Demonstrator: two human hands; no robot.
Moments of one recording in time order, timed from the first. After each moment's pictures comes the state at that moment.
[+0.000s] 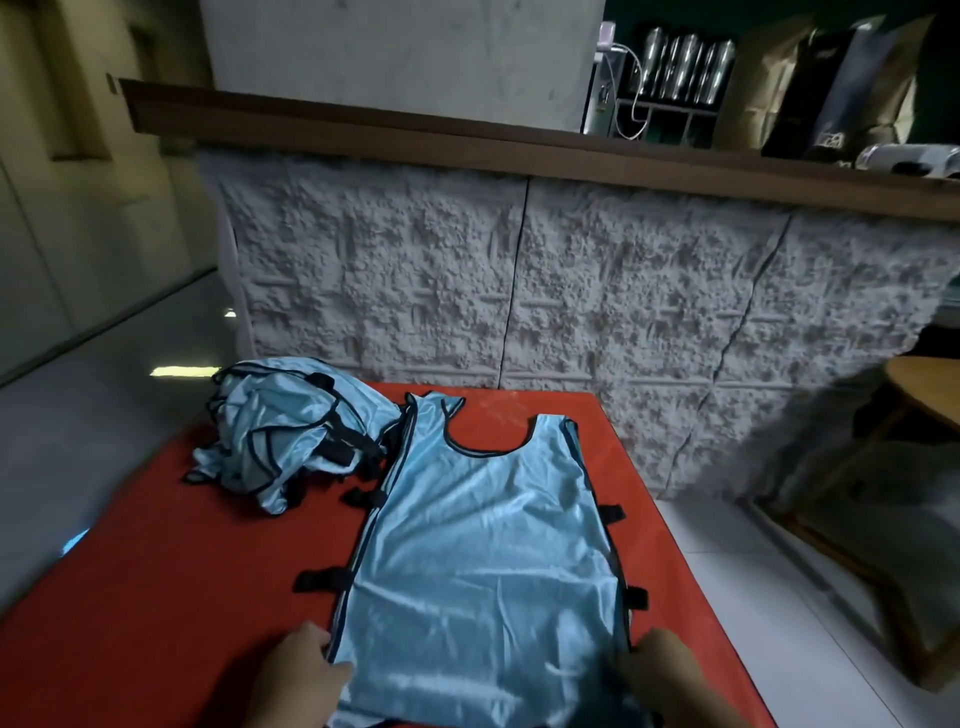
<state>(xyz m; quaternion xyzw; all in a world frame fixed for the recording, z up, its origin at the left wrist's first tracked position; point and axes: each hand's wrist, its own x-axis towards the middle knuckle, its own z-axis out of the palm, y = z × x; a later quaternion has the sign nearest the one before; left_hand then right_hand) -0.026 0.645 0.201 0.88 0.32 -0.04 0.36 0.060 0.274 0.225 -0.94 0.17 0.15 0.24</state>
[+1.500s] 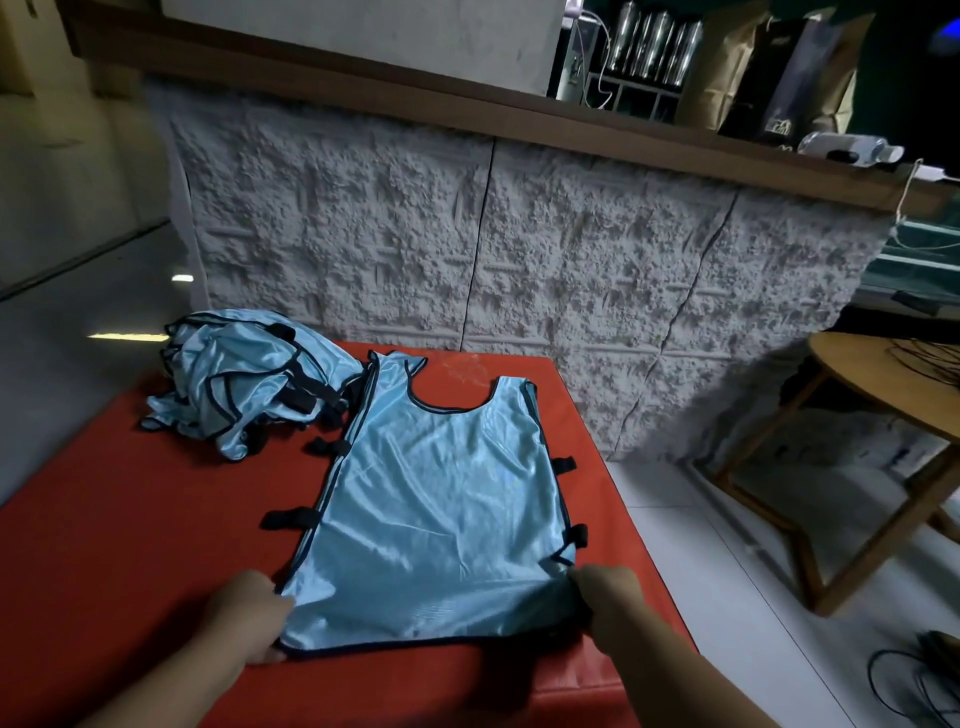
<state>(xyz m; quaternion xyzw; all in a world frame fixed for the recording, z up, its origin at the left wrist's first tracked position) -0.035 0.651 0.185 0.77 0.39 -0.08 0.50 0.041 0.281 0.230 -0.73 0.37 0.13 0.56</state>
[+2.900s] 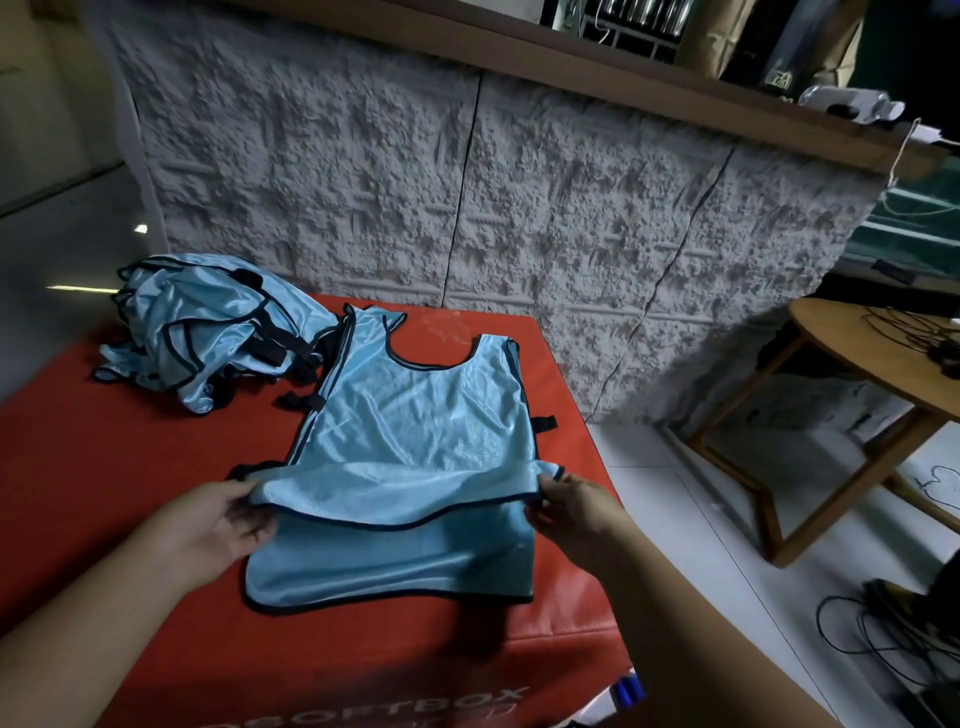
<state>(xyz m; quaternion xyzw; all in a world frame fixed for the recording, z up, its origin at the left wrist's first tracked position) -0.021 0.656 0.239 0.43 0.36 -0.05 0.83 0.052 0.276 0.260 -0.59 0.23 0.17 0.75</state>
